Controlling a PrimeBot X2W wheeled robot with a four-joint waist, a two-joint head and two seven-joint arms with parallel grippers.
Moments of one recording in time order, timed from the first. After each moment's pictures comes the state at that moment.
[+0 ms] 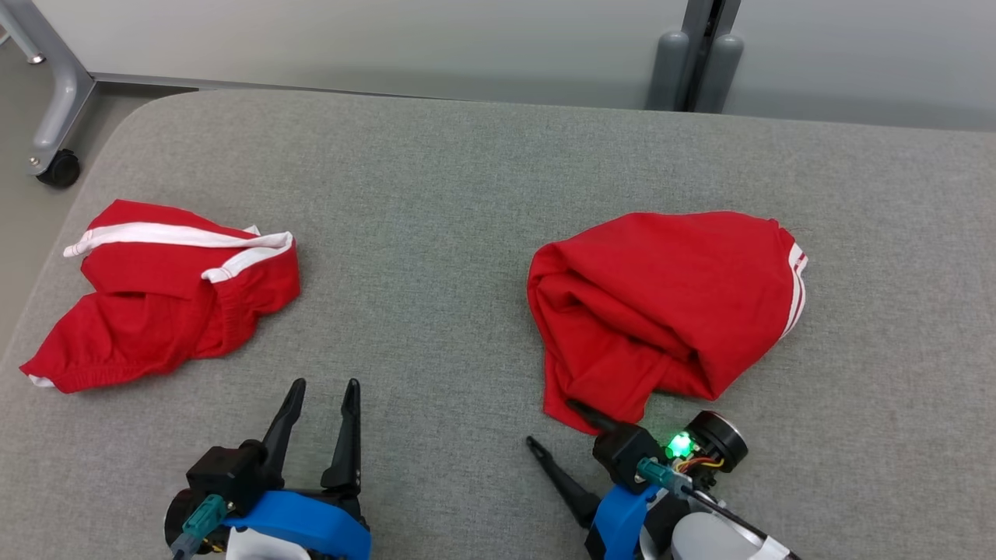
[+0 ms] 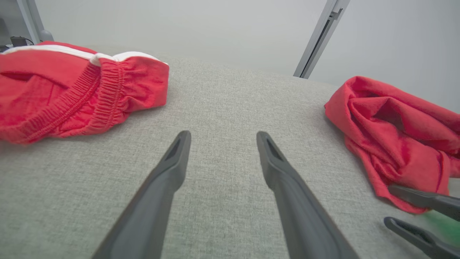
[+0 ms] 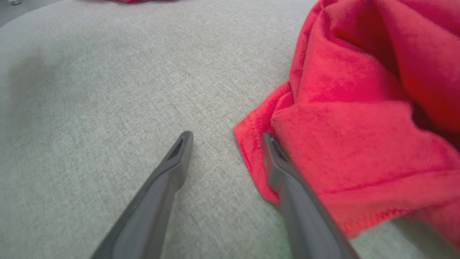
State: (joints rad) left arm -0.10 0.13 -0.22 0.38 -0.38 -0.13 -0.26; right arm -0.40 -0.05 0.59 0.71 0.02 0.13 -0.22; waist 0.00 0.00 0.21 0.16
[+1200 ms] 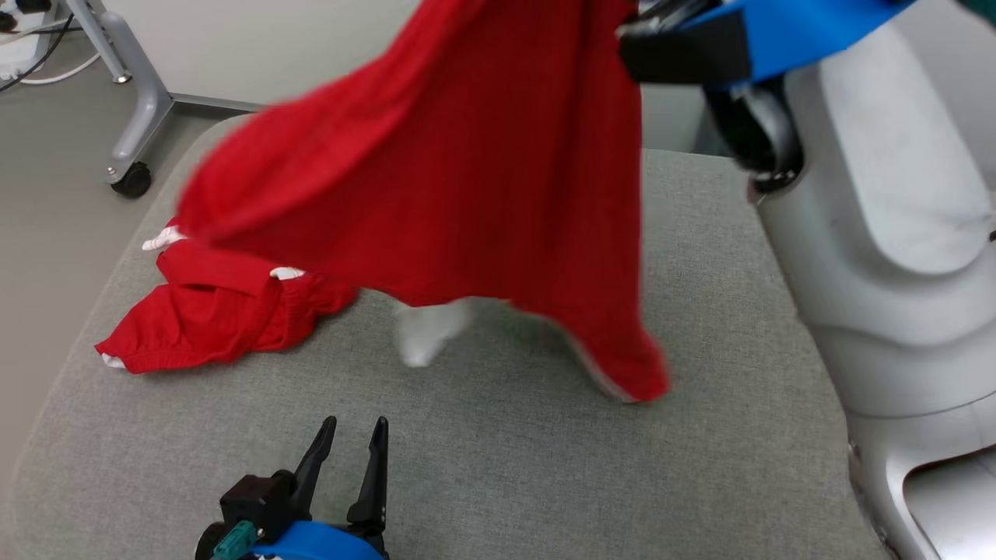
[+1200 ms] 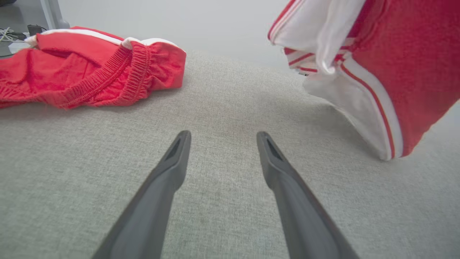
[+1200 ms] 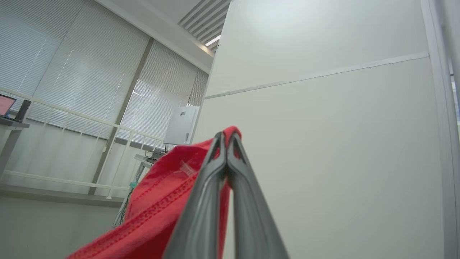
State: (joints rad) left arm -0.07 0.11 -0.29 0.42 -0.40 -0.13 -0.26; right arm -1.14 -0.05 0.37 0.35 0.24 0.13 -0.26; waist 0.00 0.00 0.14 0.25
